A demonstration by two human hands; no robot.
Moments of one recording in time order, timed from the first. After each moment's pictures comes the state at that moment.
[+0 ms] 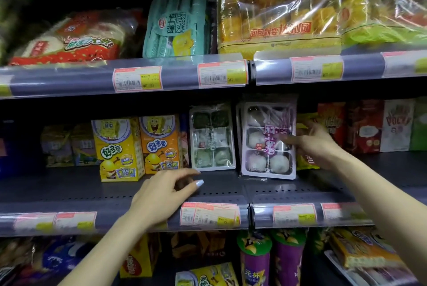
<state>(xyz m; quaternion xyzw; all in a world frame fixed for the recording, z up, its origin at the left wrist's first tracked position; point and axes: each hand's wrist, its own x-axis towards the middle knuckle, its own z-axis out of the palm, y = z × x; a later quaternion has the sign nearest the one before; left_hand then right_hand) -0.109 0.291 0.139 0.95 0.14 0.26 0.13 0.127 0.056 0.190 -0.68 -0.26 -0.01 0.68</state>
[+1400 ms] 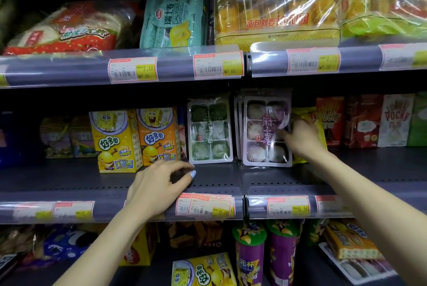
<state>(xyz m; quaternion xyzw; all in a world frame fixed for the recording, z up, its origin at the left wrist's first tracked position) -0.108 0.286 0.132 0.93 0.16 0.33 0.07 0.132 0.070 0.185 -0.85 -0.27 -0.22 0.38</state>
